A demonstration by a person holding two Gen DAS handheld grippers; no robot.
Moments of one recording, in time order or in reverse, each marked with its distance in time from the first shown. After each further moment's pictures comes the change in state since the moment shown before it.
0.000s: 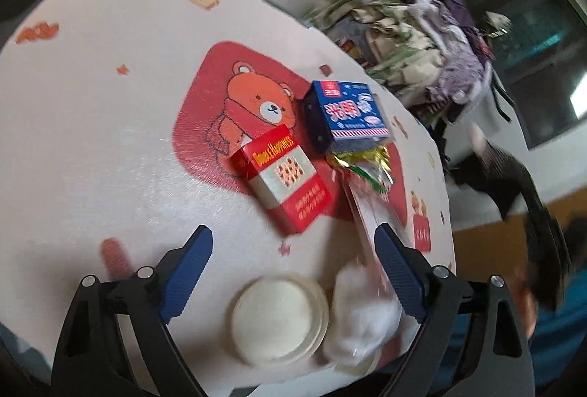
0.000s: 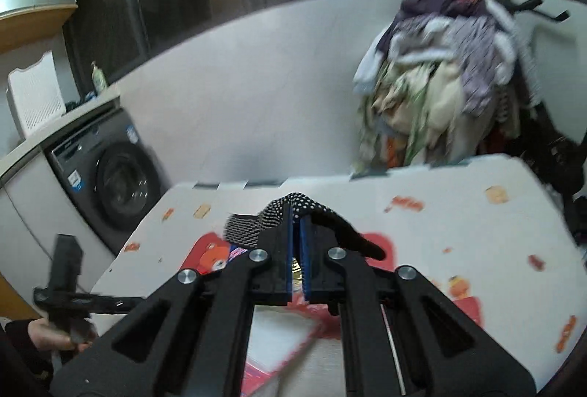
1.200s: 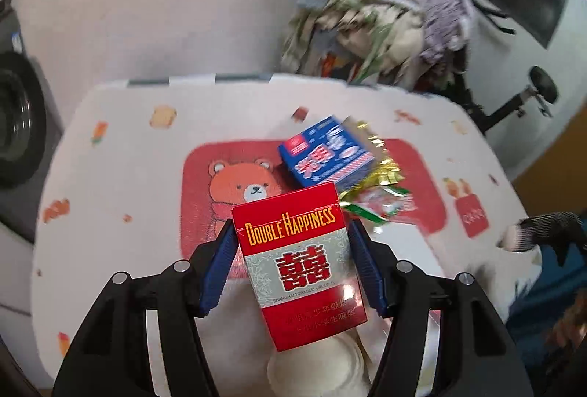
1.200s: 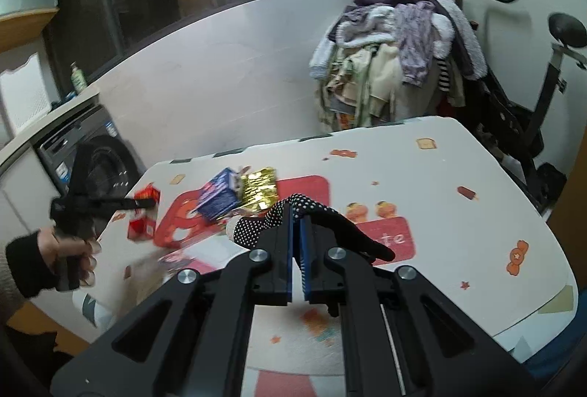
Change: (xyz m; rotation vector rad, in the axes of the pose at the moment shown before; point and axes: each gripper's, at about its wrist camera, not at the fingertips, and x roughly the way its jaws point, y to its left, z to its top) left arm -0.026 -0.097 0.011 0.503 -0.147 0.252; right arm -0.099 -0.023 -0.072 0.033 0.062 -0.069
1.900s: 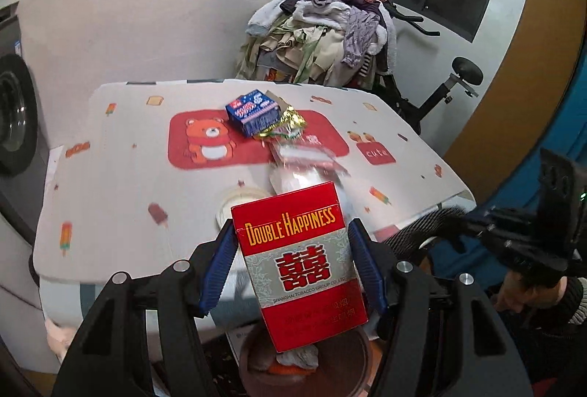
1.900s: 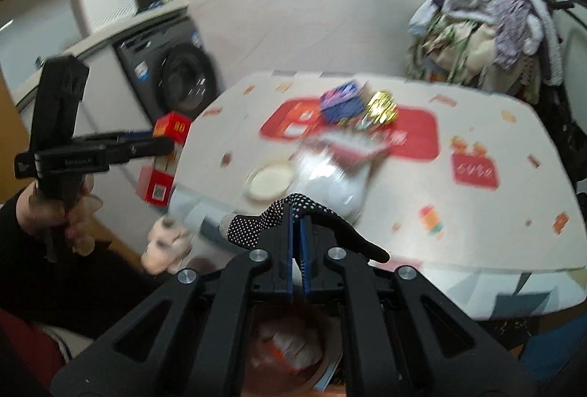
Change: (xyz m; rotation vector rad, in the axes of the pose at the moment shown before) left arm -0.163 -0.037 -0.169 0.056 -0.118 -0.164; right arm -0.060 0.123 -0.095 -0.215 0.287 0.238
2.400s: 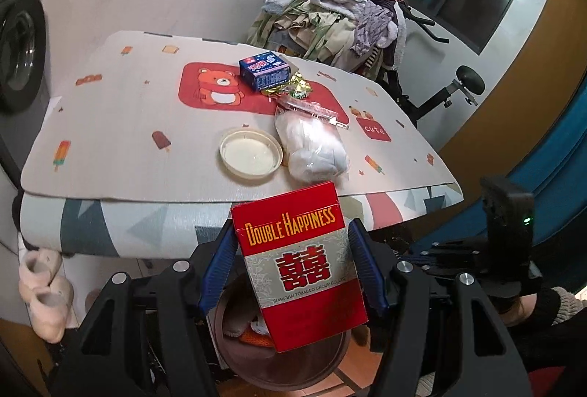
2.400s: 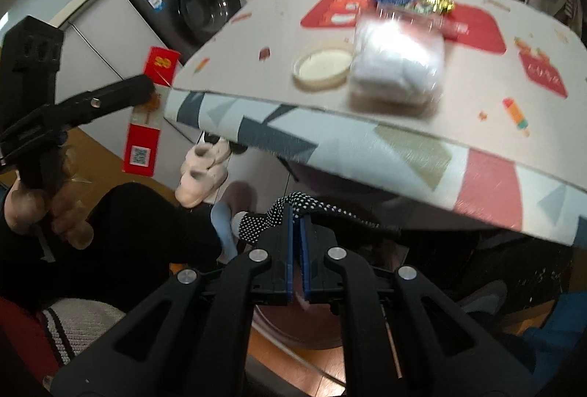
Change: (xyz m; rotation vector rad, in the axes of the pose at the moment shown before) left arm -0.015 0.018 -0.061 -0.139 0.049 -0.041; right arm 0.068 0.037 -0.055 0.071 0.301 0.111
